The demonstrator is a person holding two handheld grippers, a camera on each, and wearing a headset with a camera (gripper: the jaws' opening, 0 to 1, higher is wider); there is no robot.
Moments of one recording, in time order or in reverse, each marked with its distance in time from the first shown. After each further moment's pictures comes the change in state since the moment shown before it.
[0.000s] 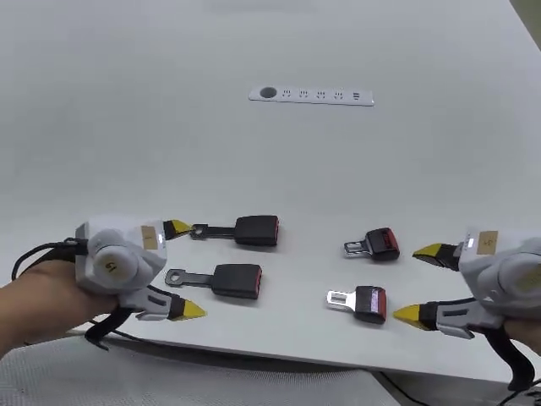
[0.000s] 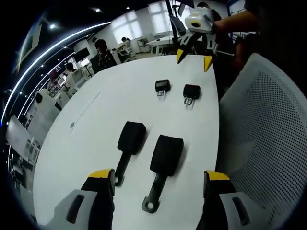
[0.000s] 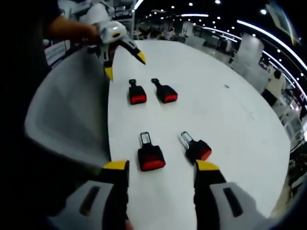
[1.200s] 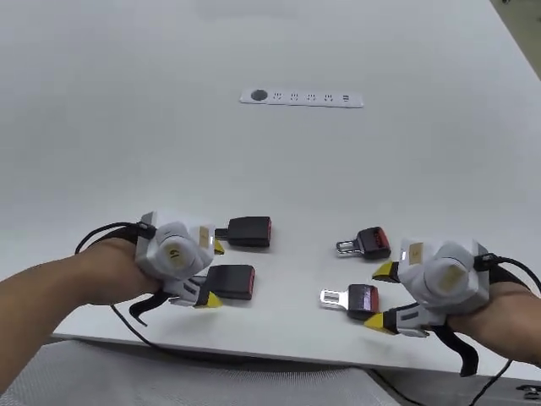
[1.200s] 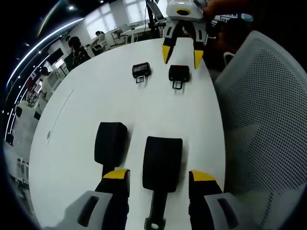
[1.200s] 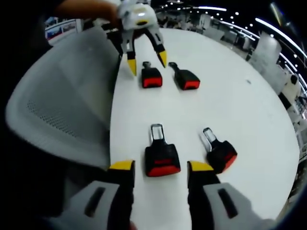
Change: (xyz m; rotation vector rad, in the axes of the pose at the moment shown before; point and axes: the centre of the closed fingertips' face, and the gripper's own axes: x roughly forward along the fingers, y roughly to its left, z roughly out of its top) left arm 0.058 -0.006 -0.009 0.120 0.109 -0.165; right arm 0.050 0.021 -0.014 -0.074 0.089 0.122
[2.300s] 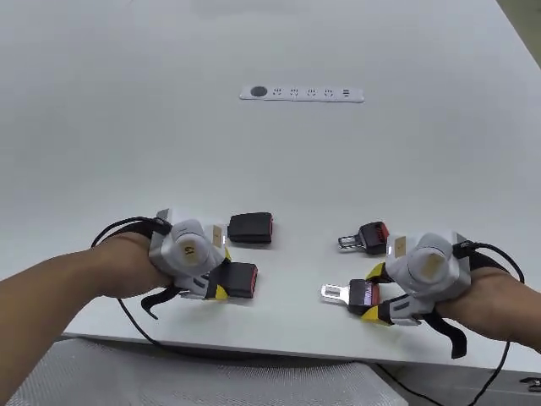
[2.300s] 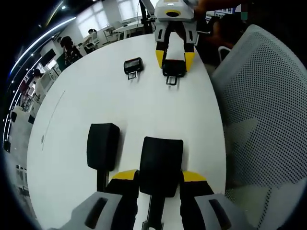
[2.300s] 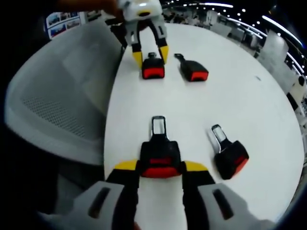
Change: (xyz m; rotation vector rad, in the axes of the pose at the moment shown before) left arm 0.012 -0.008 0.003 0.049 0.044 -0.053; right arm 0.022 0.002 -0.013 -0.032 0.041 0.068
